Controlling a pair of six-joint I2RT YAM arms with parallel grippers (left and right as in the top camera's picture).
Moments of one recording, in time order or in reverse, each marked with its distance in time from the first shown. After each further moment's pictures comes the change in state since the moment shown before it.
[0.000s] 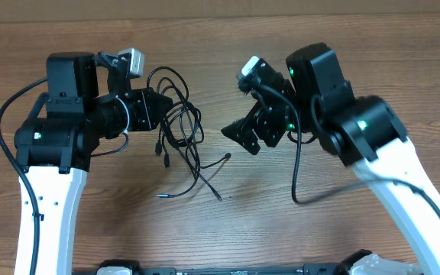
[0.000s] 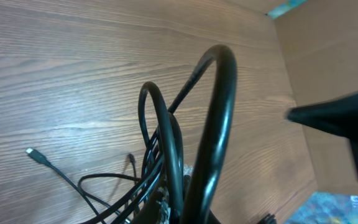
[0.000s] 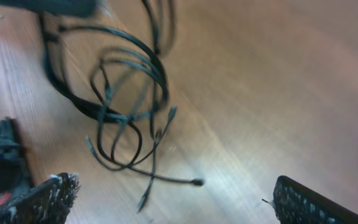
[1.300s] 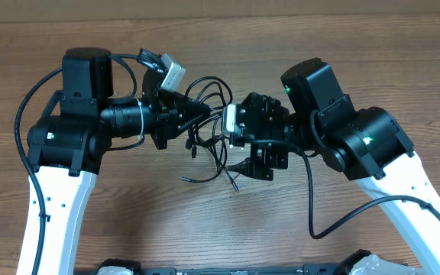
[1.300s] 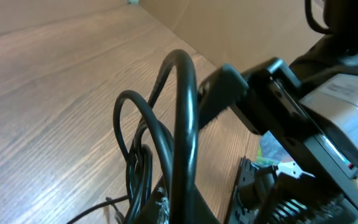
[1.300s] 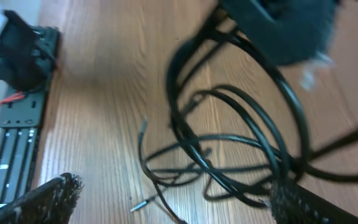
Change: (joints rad) left arm -0.082 0.000 0.000 0.091 0.407 0.432; right arm 0.050 -0.032 0.006 -0.137 -0.183 -0.568
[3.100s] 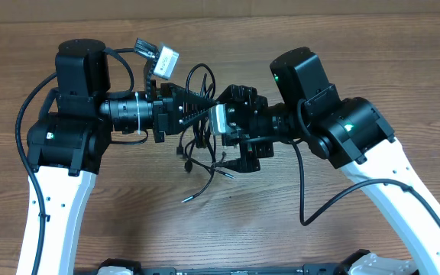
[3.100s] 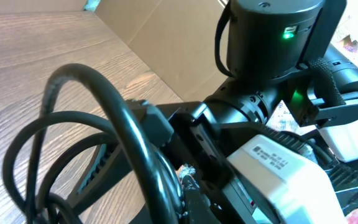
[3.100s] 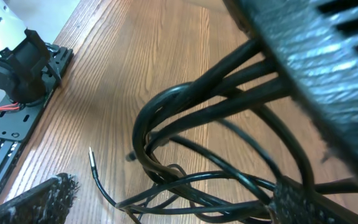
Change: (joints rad) left arm 0.000 0.000 0.000 0.145 0.187 -0.311; right arm 0.000 0.069 0.000 0.142 -0.151 -0.137
